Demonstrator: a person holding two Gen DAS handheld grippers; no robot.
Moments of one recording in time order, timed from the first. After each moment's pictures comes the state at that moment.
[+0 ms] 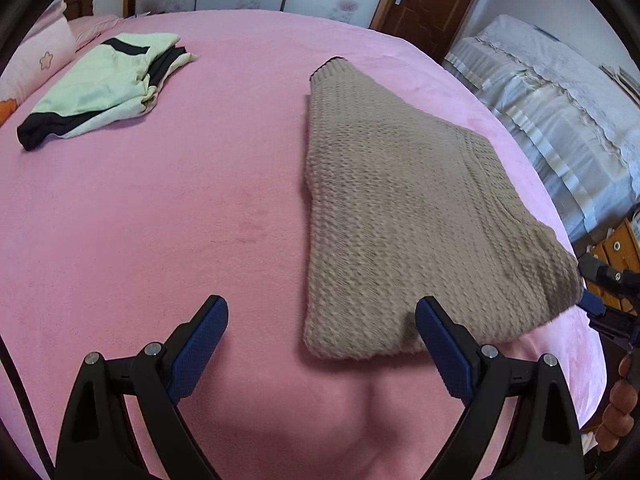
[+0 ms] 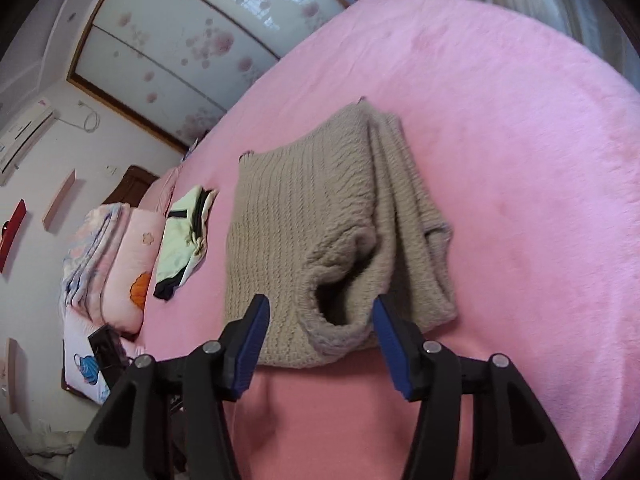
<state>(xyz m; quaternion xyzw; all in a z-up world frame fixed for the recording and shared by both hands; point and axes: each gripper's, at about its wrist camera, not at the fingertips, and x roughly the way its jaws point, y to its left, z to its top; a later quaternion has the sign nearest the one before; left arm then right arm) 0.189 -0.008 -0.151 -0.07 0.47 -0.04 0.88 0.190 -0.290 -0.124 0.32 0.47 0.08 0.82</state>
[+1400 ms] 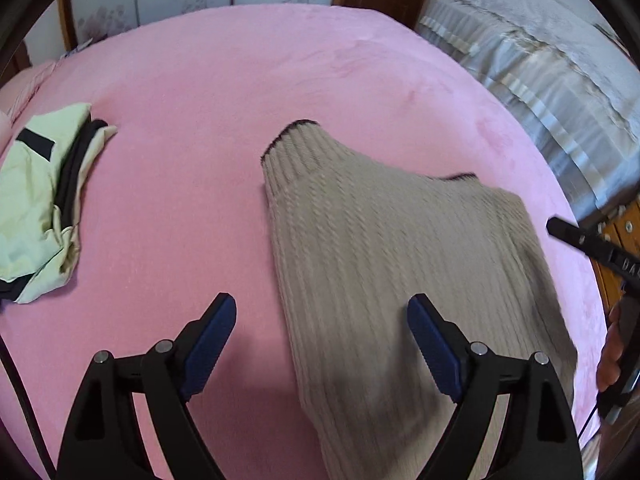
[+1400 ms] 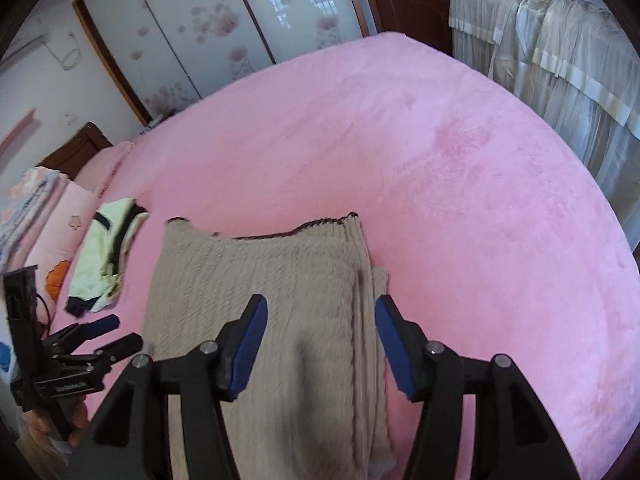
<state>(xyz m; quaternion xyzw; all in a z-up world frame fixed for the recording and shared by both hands) 0.403 -0.060 -0.122 0.01 0.51 -0.08 0.85 0.383 -0.314 -0.118 0.15 0.48 0.02 0.87</state>
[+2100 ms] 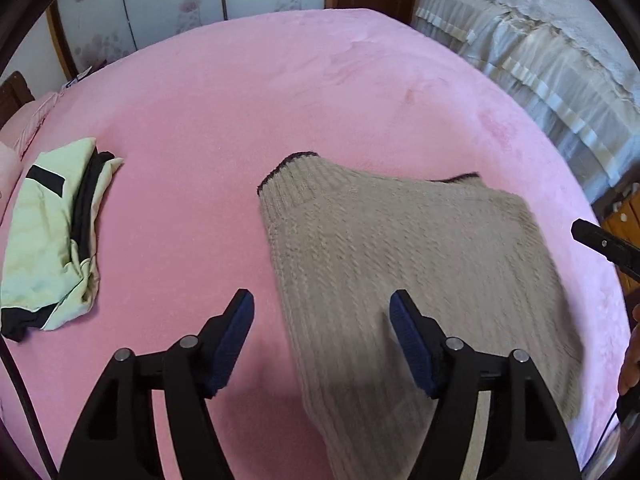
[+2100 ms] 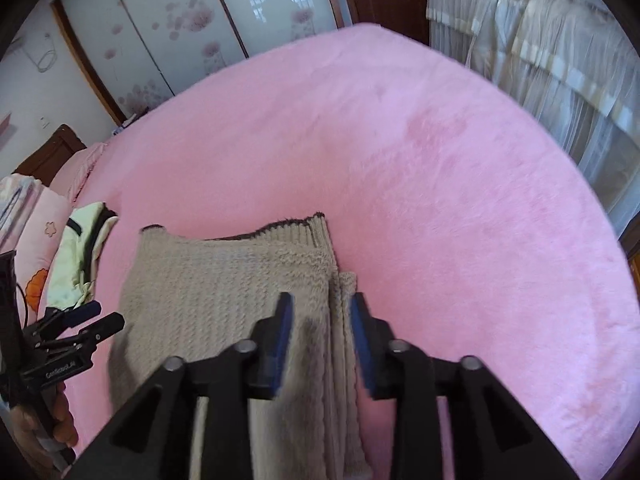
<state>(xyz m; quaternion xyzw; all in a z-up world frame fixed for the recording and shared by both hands) 0.393 -0.080 -0.100 0.07 0.50 -0.08 0.86 0.331 -0.329 -0.091 0.14 0.46 -0.01 0.88</state>
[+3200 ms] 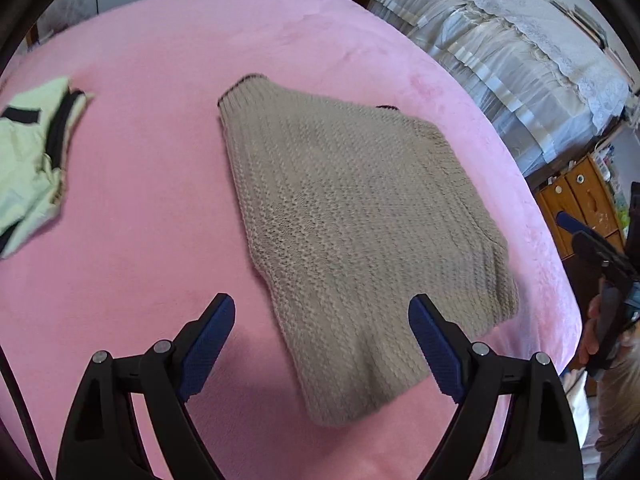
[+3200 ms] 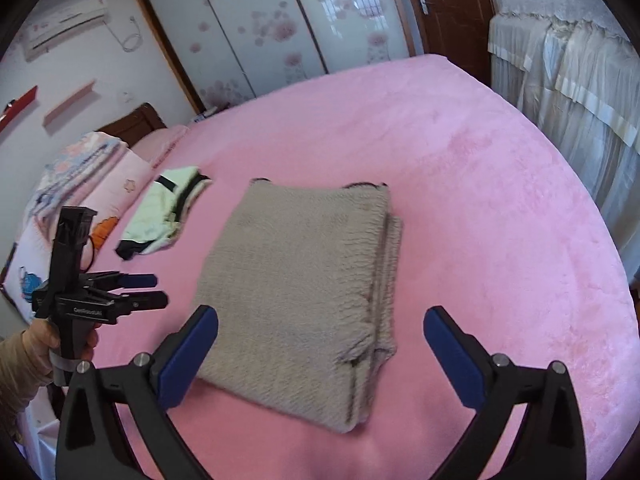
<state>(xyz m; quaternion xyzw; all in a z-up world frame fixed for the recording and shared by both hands) 0.301 -0.050 -0.107 -0.01 0.55 -0.18 0.82 0.231 -0.313 -0.069 0.11 0.44 0.09 0.89</state>
